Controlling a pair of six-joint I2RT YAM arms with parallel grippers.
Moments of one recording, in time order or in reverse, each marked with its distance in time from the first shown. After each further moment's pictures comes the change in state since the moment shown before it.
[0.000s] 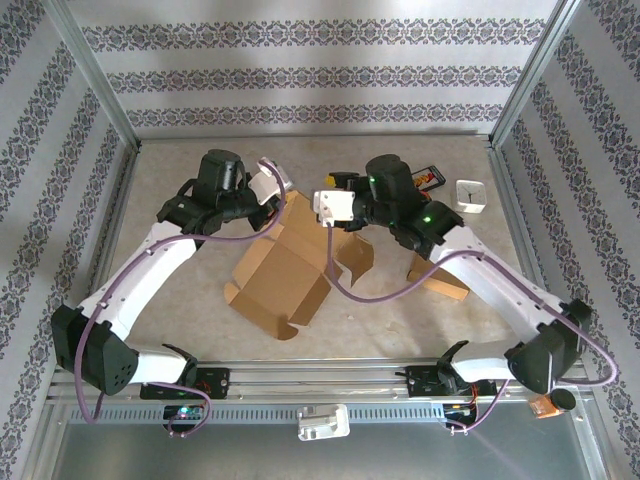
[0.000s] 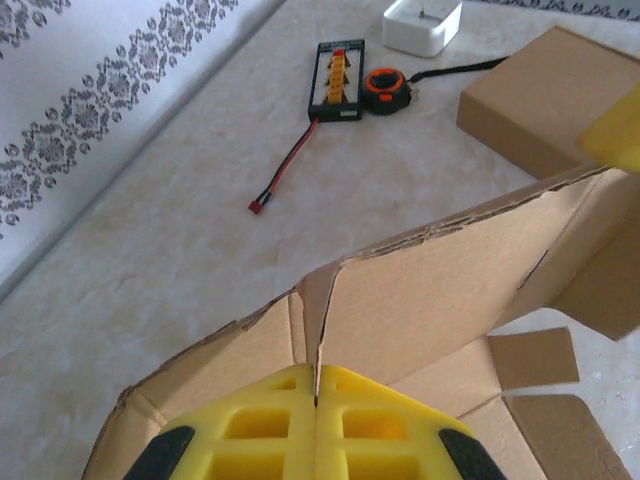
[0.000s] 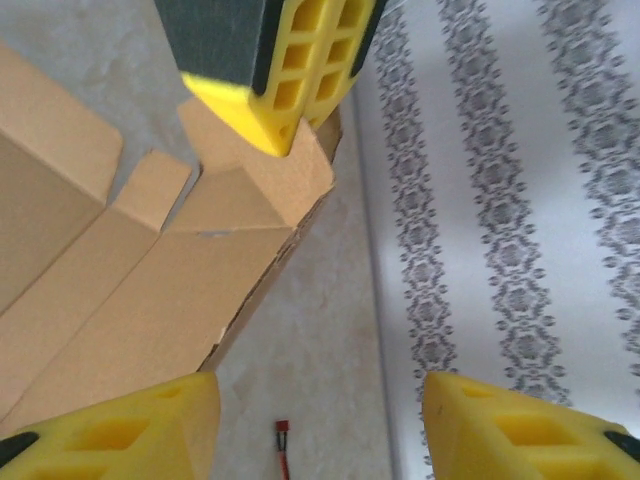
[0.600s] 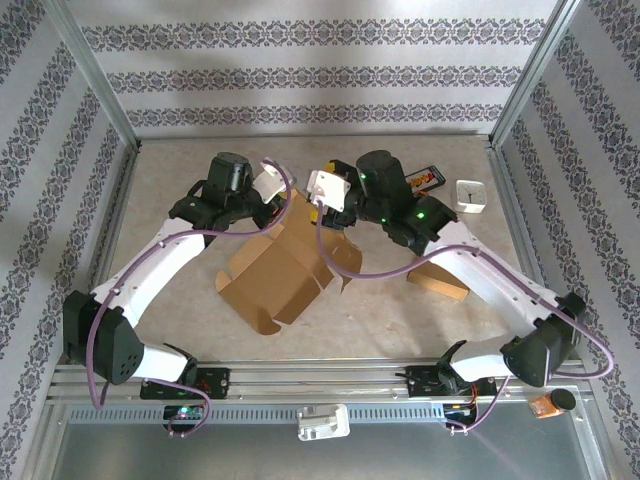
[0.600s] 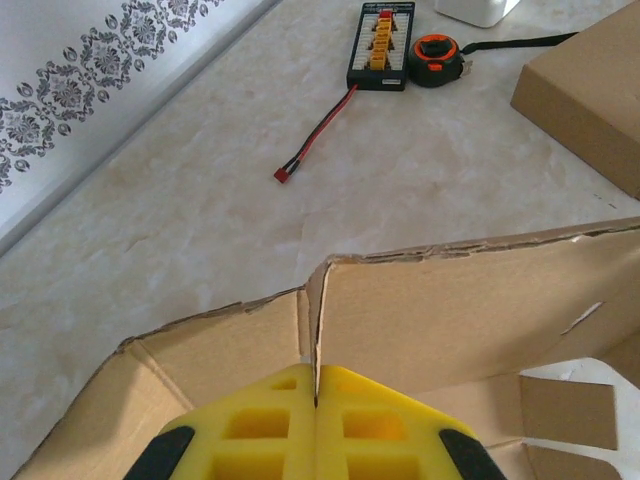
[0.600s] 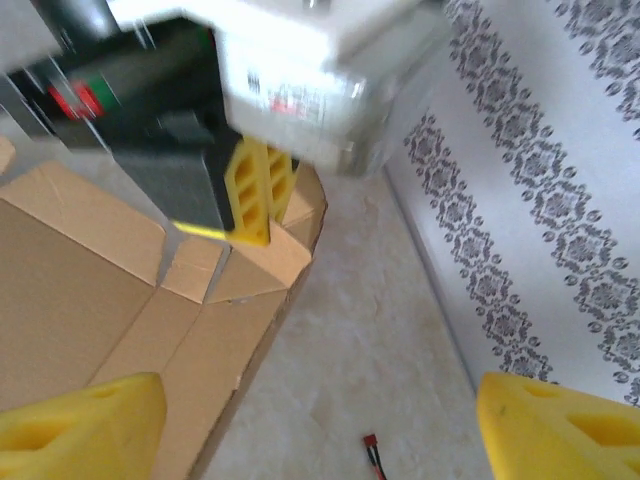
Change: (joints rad) left arm -0.002 0.061 -0.035 0.083 -0.077 -0.073; right arm 0.046 0.015 0.076 -0.024 0.032 0.380
